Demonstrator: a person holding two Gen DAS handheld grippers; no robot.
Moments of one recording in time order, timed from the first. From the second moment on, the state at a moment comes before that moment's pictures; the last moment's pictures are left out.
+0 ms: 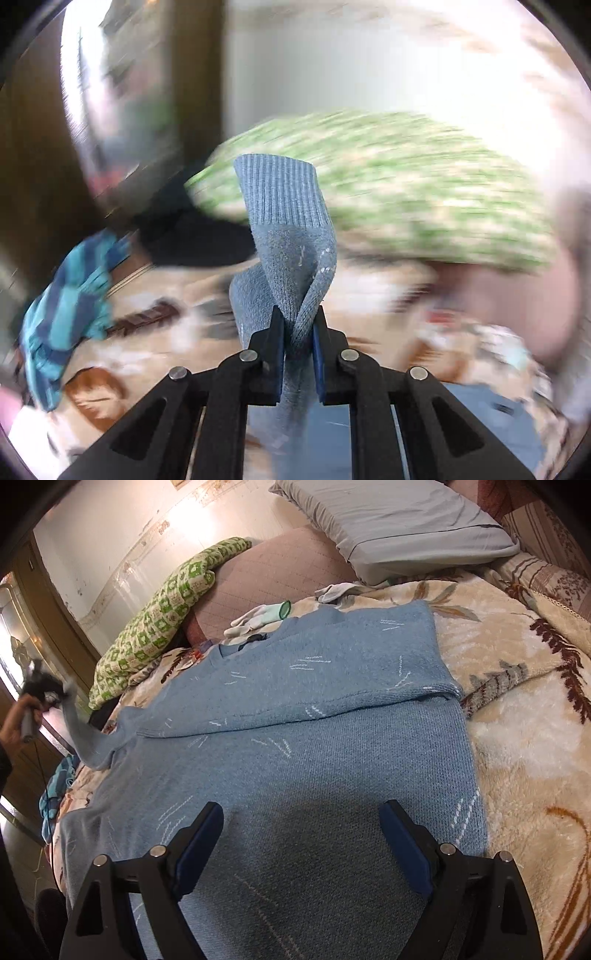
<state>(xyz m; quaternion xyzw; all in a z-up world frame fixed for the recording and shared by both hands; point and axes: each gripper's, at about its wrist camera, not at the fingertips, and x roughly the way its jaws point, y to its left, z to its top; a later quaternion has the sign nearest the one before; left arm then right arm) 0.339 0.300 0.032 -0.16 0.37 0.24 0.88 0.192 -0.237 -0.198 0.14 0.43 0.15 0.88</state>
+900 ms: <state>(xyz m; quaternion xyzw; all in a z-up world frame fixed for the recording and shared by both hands) 0.311 -0.063 -0.061 0.04 0.42 -0.10 0.90 0.184 -0.289 -0.200 0.34 0.41 0.16 0.83</state>
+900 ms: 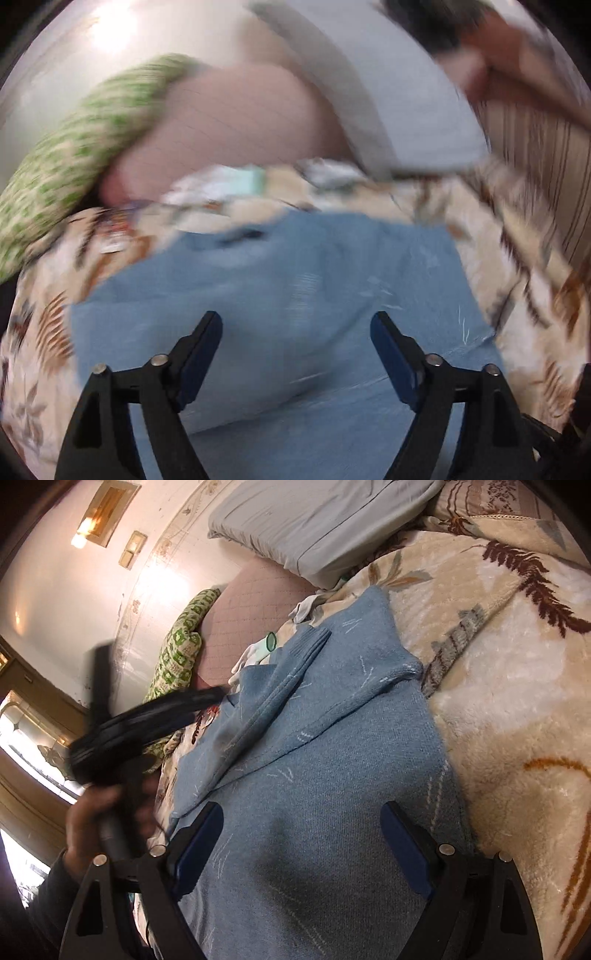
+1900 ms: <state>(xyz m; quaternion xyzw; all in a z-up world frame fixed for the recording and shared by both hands) 0.299 0.179 -0.171 -0.13 0.47 0.14 0.86 0.347 -0.232 -0.127 0.22 0.43 -0.01 0.88</state>
